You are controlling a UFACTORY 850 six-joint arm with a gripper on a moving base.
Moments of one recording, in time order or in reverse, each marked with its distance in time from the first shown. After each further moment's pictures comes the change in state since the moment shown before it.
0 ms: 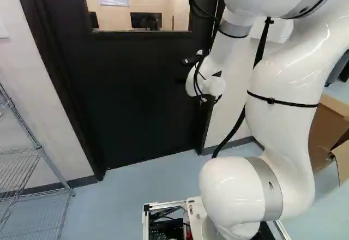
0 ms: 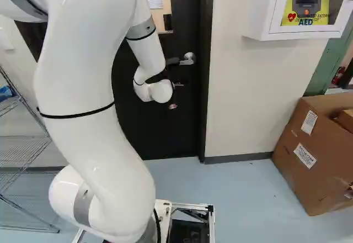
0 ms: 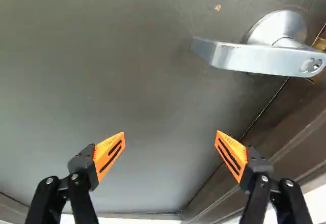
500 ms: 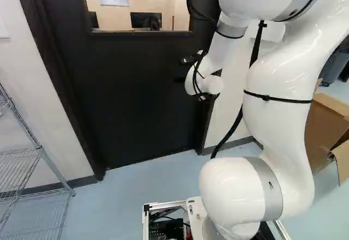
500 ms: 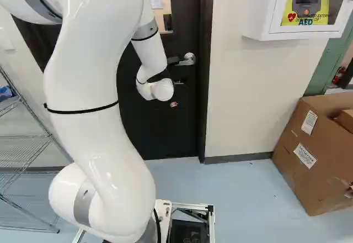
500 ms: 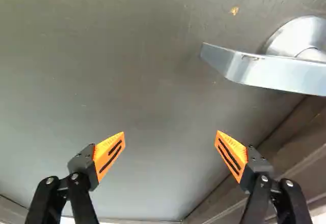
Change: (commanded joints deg) arm 0.2 -3.3 -3.9 -2.0 0.6 0.0
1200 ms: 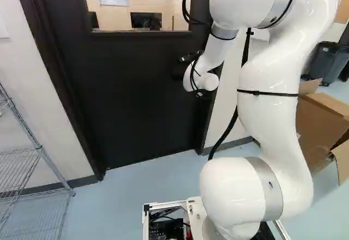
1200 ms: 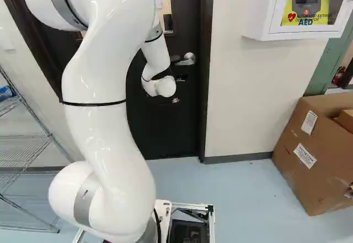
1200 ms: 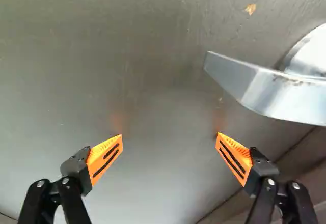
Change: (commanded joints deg) arm 0.4 -6.5 -8.0 0.0 0.0 0.0
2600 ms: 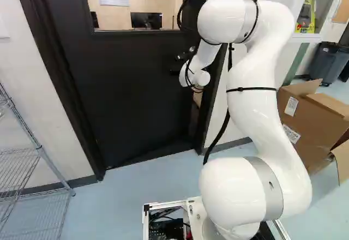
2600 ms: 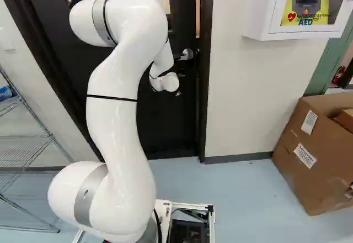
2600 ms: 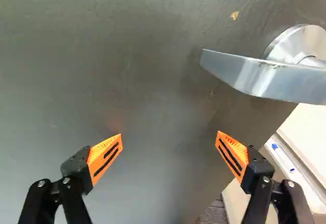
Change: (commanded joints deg) arm 1.3 -12.5 -16.4 -1.5 0.7 0.0
